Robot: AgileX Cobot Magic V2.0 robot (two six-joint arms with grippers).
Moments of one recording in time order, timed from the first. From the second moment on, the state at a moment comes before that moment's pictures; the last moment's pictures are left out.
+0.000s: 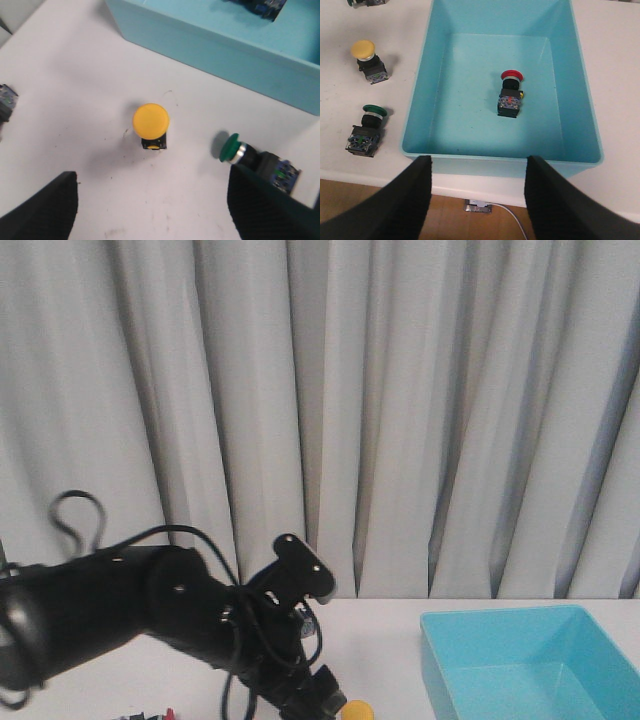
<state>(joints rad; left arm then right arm) -0.55 1.83 -1.45 -0.35 0.64 0.59 -0.08 0.56 -0.65 0.16 0.88 -0.24</state>
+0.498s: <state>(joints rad) -0.55 2.21 -1.81 -0.32 0.79 0.59 -0.08 0.56 -0.65 0.16 0.88 -0.24</state>
